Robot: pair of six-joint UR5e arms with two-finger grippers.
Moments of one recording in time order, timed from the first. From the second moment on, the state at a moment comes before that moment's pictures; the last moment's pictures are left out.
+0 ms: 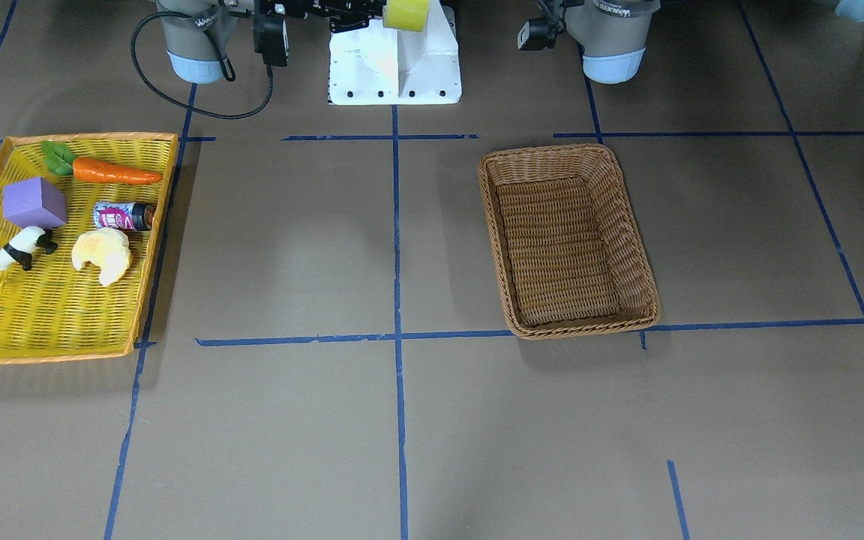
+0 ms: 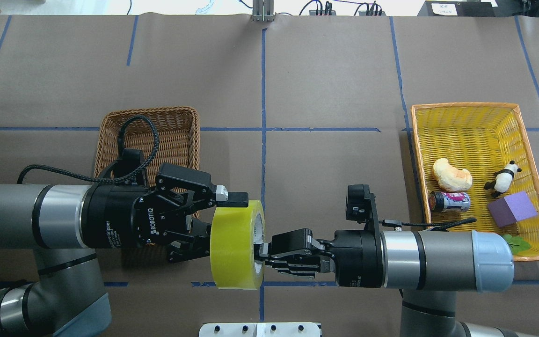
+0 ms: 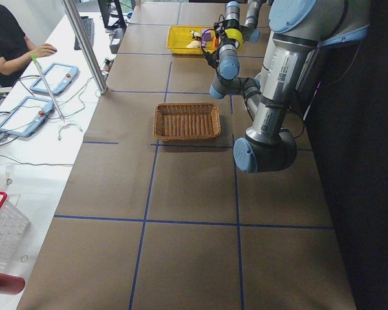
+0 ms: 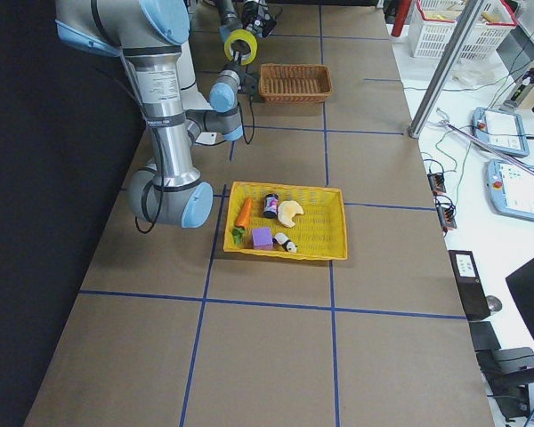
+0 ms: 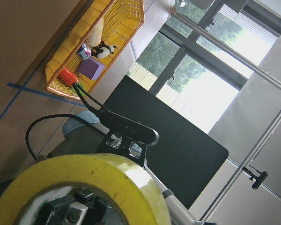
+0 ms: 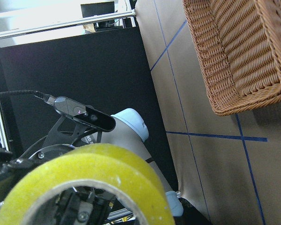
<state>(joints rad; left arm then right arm) -0.42 -1.94 -1.92 -3.17 -1.85 -2.47 0.25 -1.26 1.88 -0.01 1.70 1.95</state>
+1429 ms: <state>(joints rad) -0.62 -1.94 -1.88 -3.13 -2.09 -2.44 0.33 -1.27 1.88 -0.05 1.73 1.93</state>
